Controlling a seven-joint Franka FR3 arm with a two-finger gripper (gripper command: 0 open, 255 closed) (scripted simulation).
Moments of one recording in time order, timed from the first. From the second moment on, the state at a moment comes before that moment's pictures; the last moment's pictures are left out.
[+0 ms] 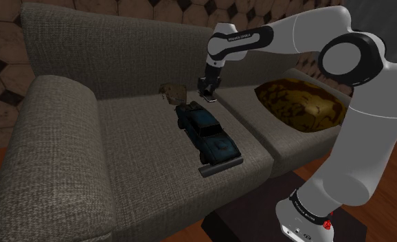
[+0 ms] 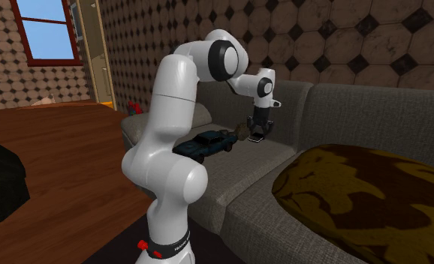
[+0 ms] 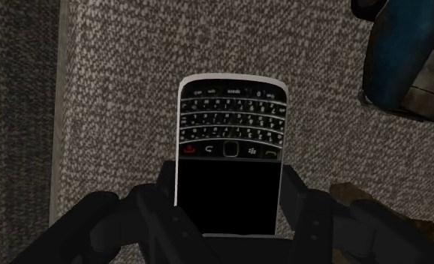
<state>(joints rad) 0.00 0.33 -0.09 -1.73 0.09 2.04 -0.04</state>
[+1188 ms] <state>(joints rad) 0.00 0.37 -0.09 -1.78 0.10 2.13 -0.04</state>
